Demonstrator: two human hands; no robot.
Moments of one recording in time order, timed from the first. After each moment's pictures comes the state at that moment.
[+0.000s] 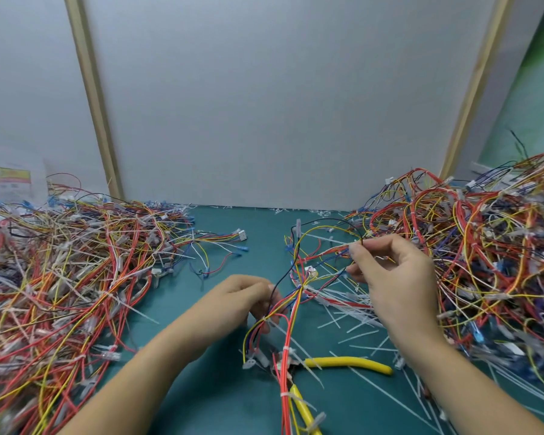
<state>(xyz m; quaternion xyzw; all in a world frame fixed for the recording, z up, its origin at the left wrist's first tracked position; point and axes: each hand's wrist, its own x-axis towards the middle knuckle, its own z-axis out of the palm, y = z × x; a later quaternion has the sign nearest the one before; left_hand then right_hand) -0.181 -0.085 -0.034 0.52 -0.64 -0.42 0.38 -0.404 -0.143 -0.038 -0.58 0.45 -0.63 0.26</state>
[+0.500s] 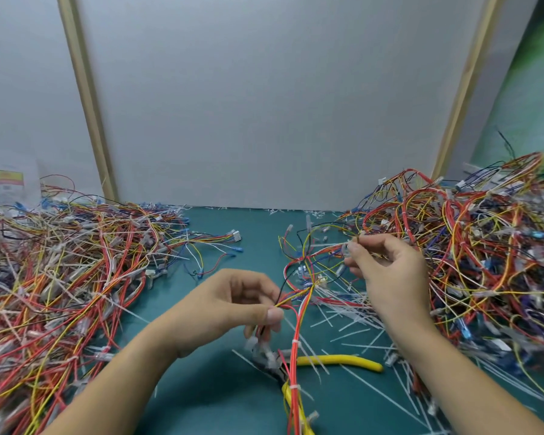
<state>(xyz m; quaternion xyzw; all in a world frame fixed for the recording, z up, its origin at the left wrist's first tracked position) -0.173 -0.076 -0.028 0.38 -0.66 -0.51 0.40 -0.410 -0.146 -0.032 -0.58 0.48 -0.61 0.25</state>
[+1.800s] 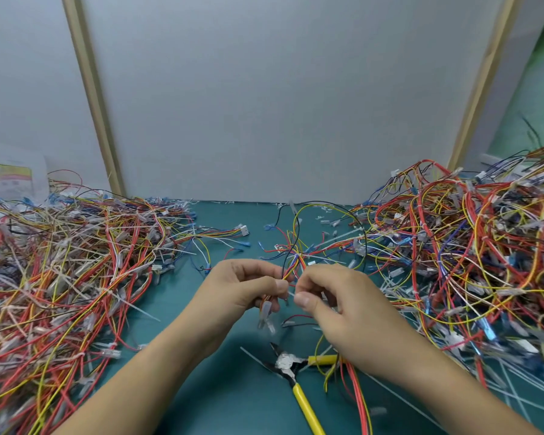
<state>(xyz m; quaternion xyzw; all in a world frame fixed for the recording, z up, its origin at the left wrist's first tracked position) -0.183 -0.092 -0.043 0.45 -0.51 -0.50 0.53 -0.376 -0.098 -0.023 -0.85 0.38 -0.31 0.16</state>
